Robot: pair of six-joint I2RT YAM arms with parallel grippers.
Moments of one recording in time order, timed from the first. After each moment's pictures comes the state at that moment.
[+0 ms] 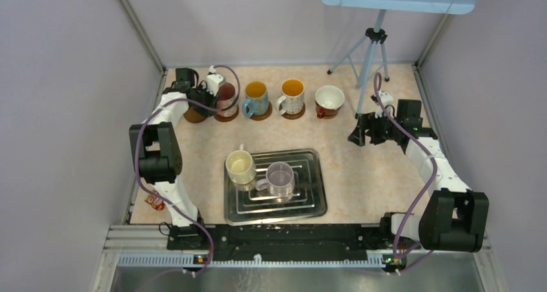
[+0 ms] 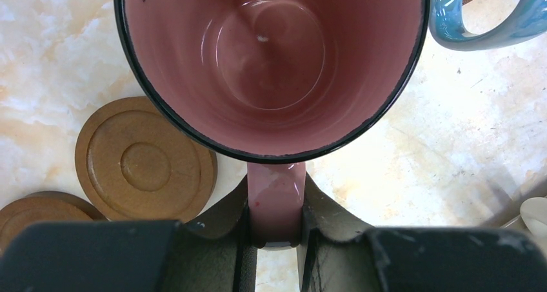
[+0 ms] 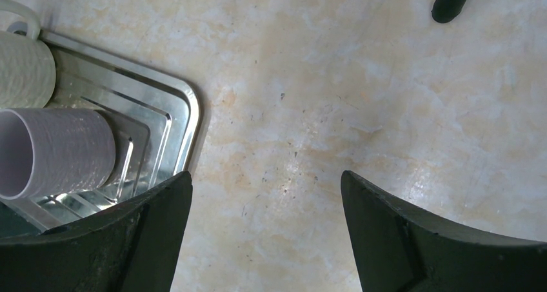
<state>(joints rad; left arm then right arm) 0.07 1.88 1.44 -0.53 0.40 0.60 -0.06 1.24 0.85 -0.42 -0.59 -0.12</state>
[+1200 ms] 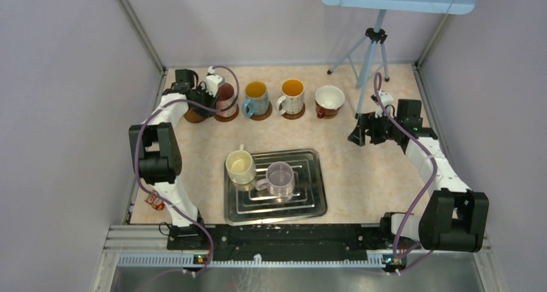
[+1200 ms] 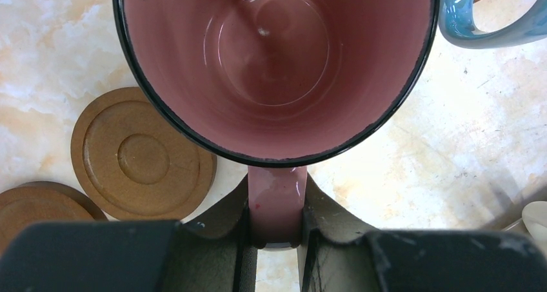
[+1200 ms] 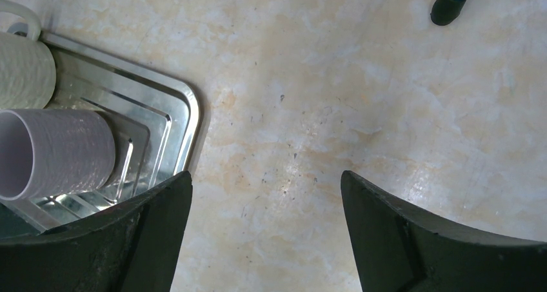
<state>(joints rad) 0.07 1.87 1.42 -0.51 0.38 0.58 -0.06 1.24 0.85 -0.42 -0.59 -0.12</state>
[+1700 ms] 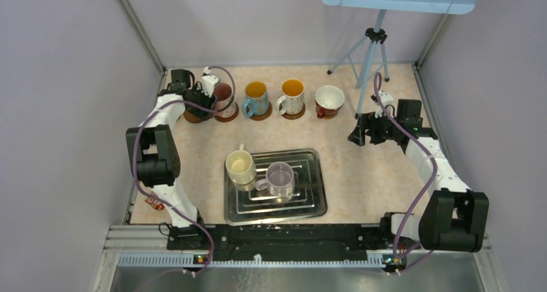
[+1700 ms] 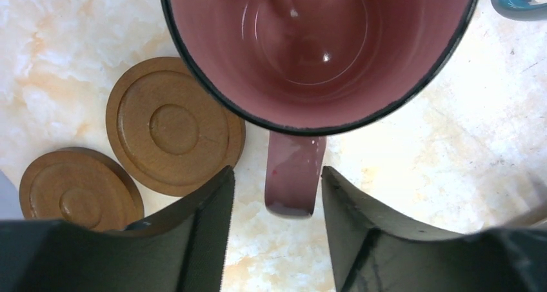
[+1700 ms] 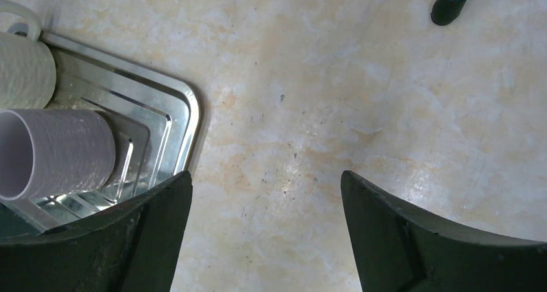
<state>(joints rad) 0.09 1.85 1.41 -0.51 0.32 0.60 -0.06 1.24 0.85 -0.42 -0.59 -0.12</state>
